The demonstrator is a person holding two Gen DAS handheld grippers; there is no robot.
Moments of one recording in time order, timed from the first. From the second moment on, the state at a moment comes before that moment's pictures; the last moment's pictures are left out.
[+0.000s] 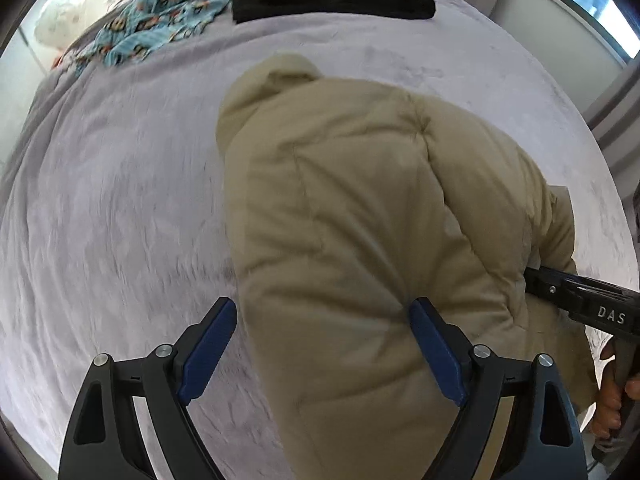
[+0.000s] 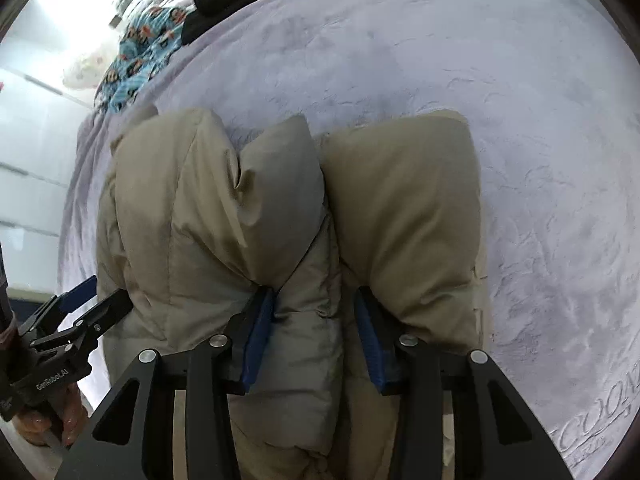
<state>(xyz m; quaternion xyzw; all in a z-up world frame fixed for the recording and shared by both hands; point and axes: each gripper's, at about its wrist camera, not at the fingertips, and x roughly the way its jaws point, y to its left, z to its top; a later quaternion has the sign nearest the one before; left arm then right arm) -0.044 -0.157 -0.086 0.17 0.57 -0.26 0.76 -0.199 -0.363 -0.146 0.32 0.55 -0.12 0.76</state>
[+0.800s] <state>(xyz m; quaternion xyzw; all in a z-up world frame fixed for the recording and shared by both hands) -0.073 -0.151 -0.069 0.16 0.59 -0.20 0.76 -0.258 -0.389 -0.123 0.39 0.56 -0.10 0.73</state>
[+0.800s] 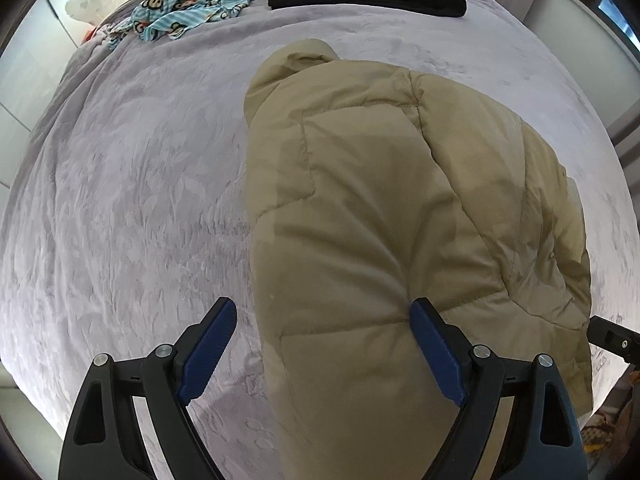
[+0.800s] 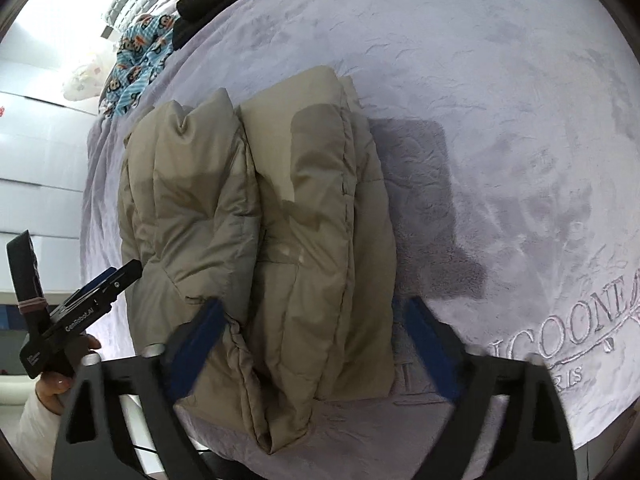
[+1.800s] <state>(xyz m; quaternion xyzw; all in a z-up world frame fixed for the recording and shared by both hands) -0.038 -0.132 -0.088 0.08 0.63 -0.29 0.72 -0.197 -0.432 -0.206 0.49 0.56 -0.02 0.67</state>
